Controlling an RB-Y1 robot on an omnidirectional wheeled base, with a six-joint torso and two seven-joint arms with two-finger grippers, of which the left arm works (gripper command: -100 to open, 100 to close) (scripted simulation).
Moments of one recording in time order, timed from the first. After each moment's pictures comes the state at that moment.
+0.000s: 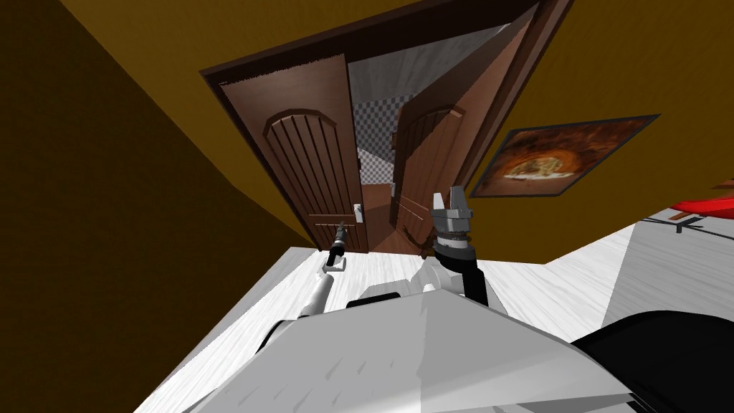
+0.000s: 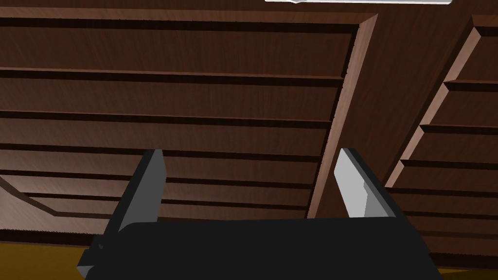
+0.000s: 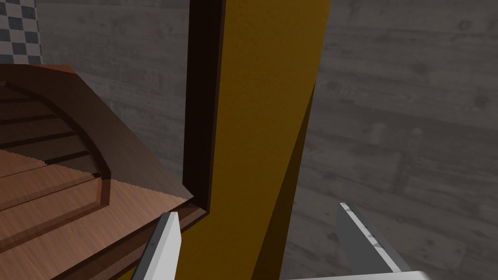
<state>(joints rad) -0.30 0.03 -0.04 -0.97 0.01 -0.44 0.02</state>
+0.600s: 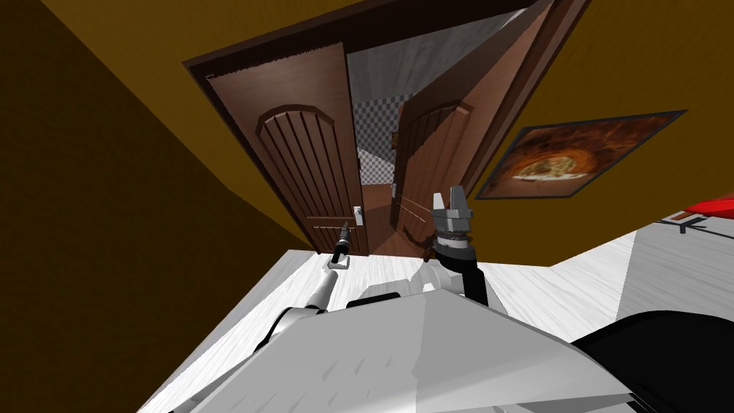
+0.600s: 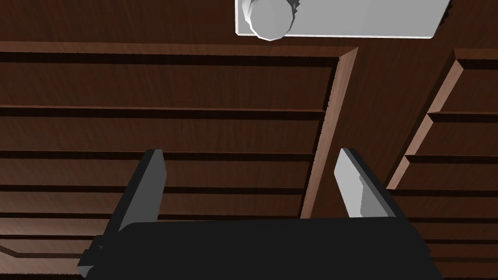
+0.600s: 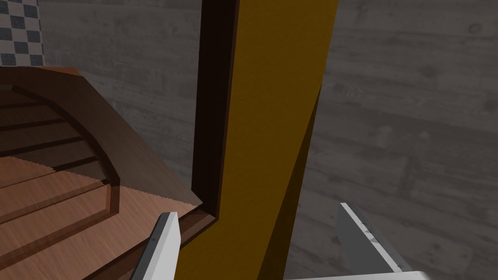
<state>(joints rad) -0.39 0.00 -0.05 -0.82 0.01 -0.45 0.01</state>
